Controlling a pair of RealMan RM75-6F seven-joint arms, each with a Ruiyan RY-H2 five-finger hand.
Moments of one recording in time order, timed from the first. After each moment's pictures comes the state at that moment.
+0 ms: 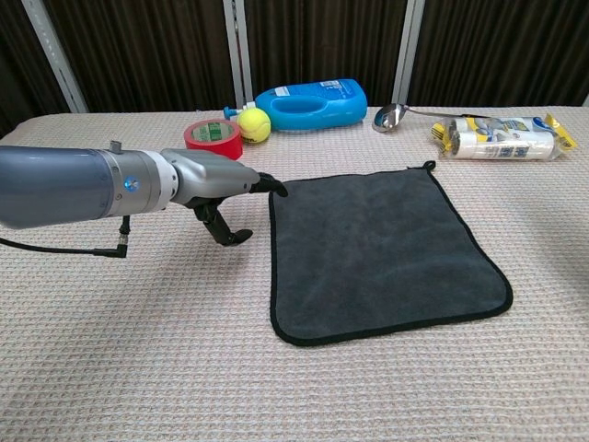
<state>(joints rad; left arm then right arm) -1.15 -1.59 -0.02 -1.42 0.72 0.76 0.59 0.39 -1.25 0.23 -1.80 -0.96 1.25 -0.28</state>
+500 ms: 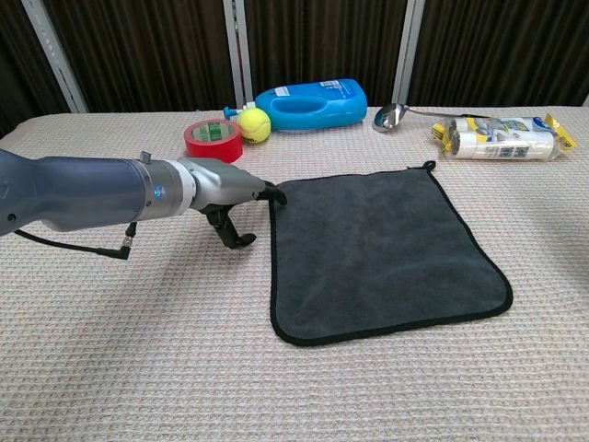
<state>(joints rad) -1.19 -1.68 -0.02 -1.26 0.63 0.70 0.64 0.39 -1.24 0.23 -1.78 -0.96 1.23 -0.25</state>
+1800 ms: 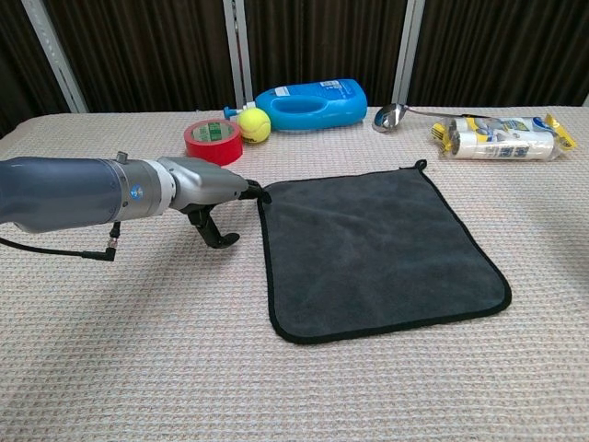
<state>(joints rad) -1.15 -1.64 -0.01 -1.31 0.67 0.73 0.62 0.38 -1.23 0.22 -1.79 -0.96 1.24 -0.25</state>
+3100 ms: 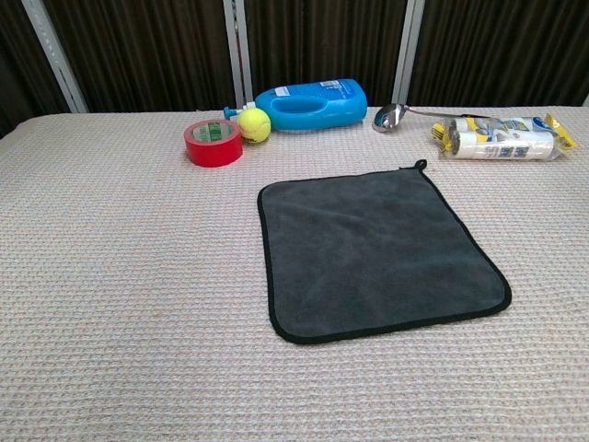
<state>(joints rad) -0.29 -1.12 0.22 -1.81 1.35 1.68 0.14 0.10 -1.10 0.02 -1.72 -1.38 1.50 -0.04</state>
